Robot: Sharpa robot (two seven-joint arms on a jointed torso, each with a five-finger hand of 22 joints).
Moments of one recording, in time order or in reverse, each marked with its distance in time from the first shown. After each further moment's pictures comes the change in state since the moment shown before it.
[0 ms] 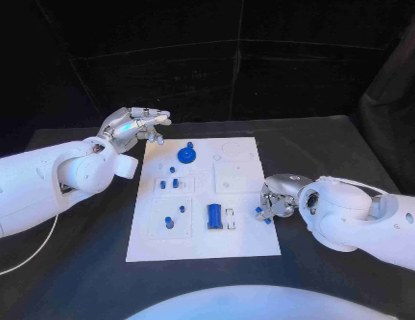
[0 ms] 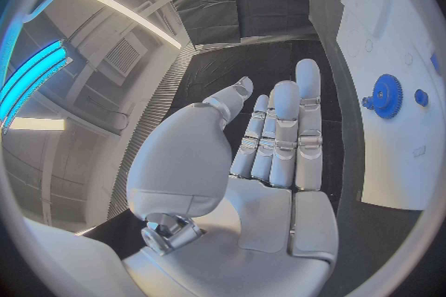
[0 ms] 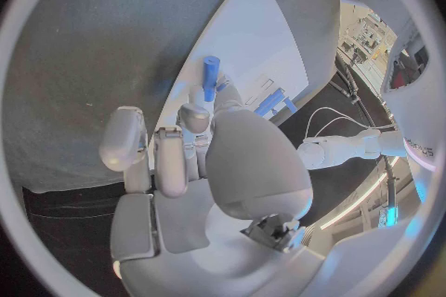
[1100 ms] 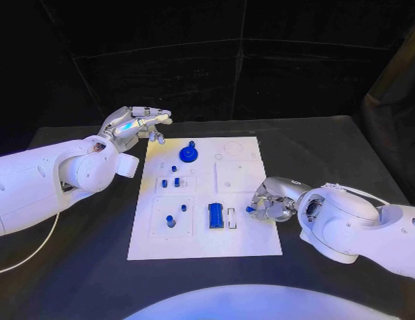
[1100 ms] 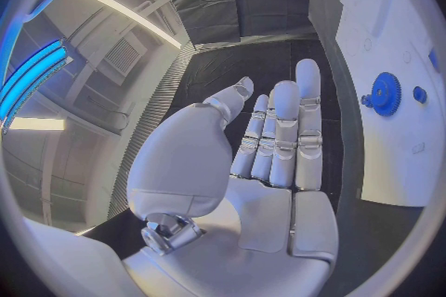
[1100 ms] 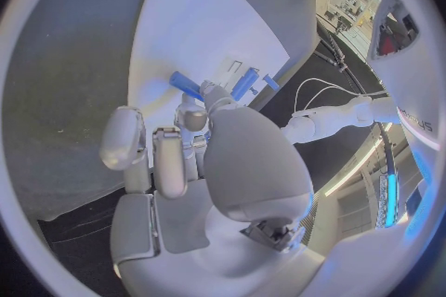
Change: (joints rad) left arm 0.000 -0.005 -0.001 0.002 0.000 0.001 -0.001; left_hand 0.005 0.005 -0.003 -0.003 0.000 0.000 0.000 0.005 0.000 -0.004 -0.004 0.000 0.000 0.000 0.000 0.000 -0.001 0.000 0.000 0.000 0.000 -0.001; right arm -0.020 -0.010 -0.004 0.066 0.175 -0.184 0.034; right_hand 0.033 0.003 0.320 -0.024 0.143 0.003 0.018 -0.127 -0.076 -0.014 0.011 -0.011 0.009 0.000 0.000 -0.004 0.001 0.000 -0.001 0.006 -0.002 0.018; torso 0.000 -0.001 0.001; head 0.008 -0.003
